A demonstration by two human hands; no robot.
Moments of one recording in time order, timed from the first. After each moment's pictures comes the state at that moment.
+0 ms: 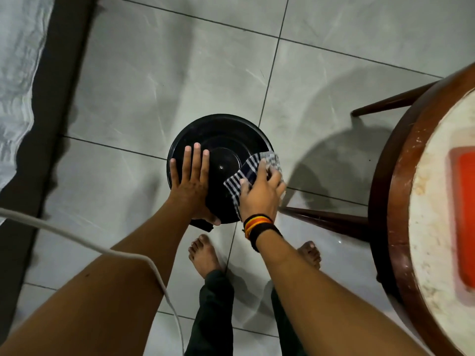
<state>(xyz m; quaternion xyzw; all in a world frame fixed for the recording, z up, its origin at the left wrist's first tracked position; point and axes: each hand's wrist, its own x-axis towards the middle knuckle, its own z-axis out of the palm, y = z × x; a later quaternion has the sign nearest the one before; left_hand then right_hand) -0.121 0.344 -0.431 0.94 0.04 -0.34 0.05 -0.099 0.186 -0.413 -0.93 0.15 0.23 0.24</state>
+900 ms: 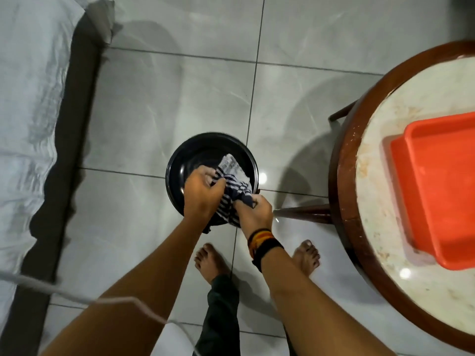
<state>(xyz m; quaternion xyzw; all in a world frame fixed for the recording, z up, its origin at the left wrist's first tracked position) -0.104 0.275 -0.326 0.85 0.29 -0.10 0.42 -0.131 0.155 -0.331 -0.68 0.39 0.26 0.57</state>
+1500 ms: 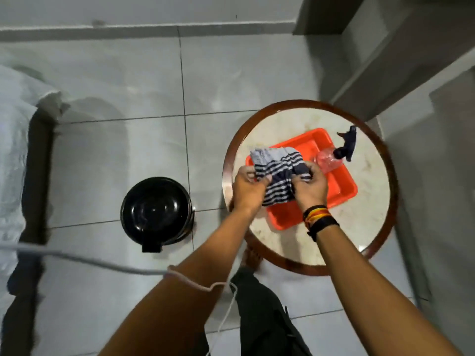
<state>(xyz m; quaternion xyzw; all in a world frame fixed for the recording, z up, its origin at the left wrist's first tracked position) -0.068 -0.030 -0.109 0.68 0.27 -0.17 0.66 -0.081 -0.164 -0.112 -0.78 0.34 -0.03 0.52</state>
